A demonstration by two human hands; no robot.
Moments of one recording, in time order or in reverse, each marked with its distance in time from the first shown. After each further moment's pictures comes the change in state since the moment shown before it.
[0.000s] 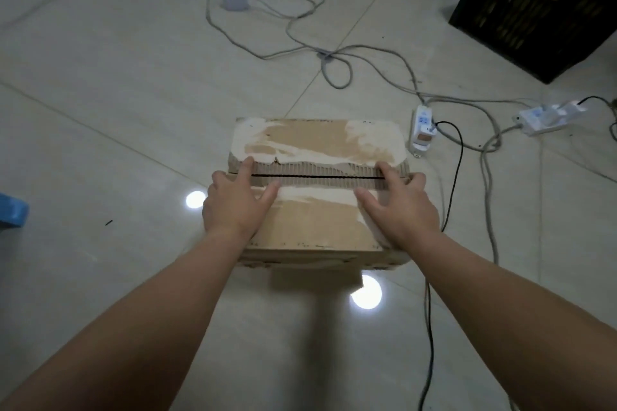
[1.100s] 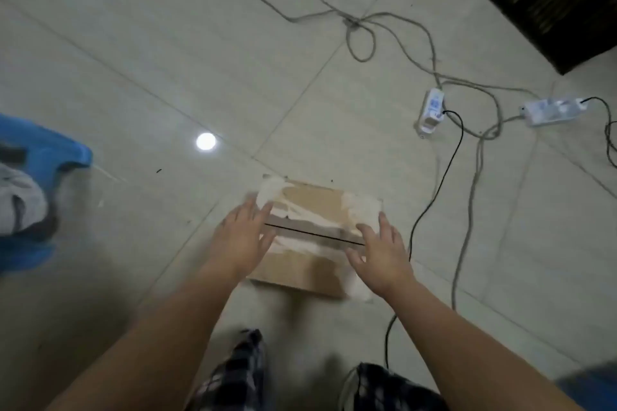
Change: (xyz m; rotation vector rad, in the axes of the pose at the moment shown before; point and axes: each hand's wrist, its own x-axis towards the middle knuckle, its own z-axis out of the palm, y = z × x) left_hand -0.109 -0.060 -0.073 0.112 -0.371 0.207; right_hand -0.130 -0.031 -0.029 -0.161 -0.443 -0.076
